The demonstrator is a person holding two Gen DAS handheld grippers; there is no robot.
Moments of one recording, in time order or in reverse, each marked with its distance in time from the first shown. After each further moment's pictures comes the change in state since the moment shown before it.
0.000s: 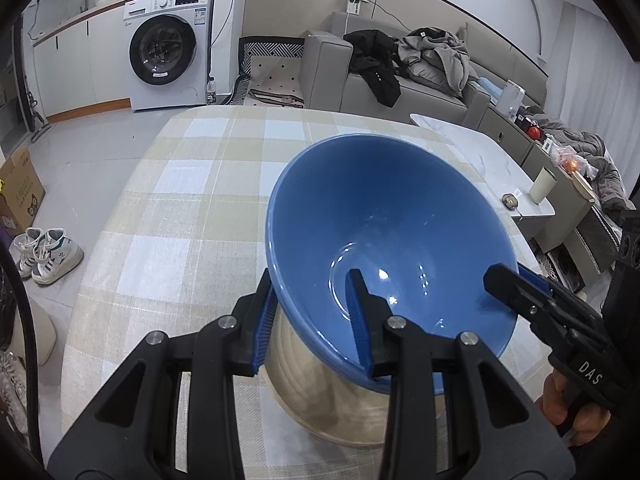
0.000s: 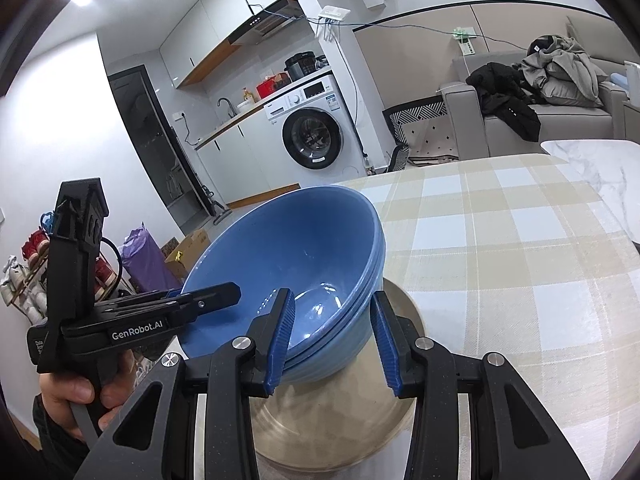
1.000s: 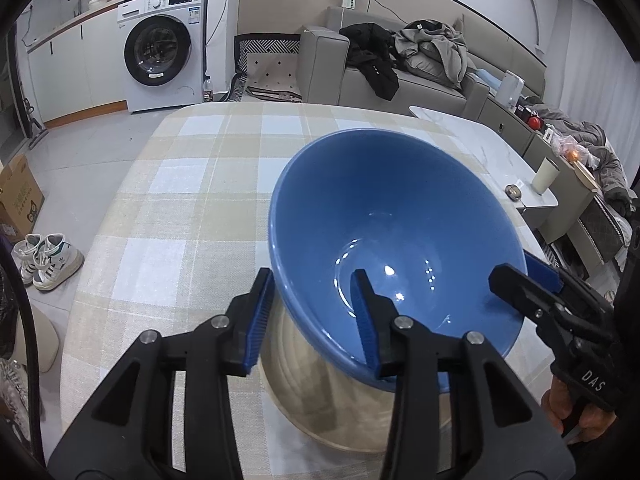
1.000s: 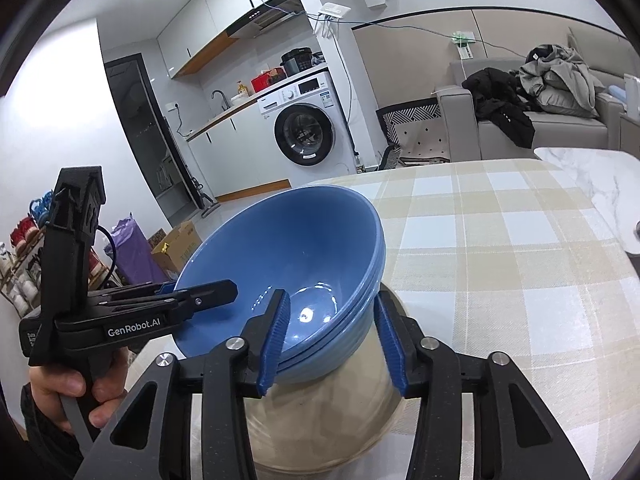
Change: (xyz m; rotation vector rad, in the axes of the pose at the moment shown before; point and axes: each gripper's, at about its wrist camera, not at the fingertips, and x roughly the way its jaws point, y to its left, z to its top) left arm 0.023 -0.008 0.006 0.030 0.009 0.016; right arm 0.002 -0.001 -0.005 -0.060 0.005 -0.068
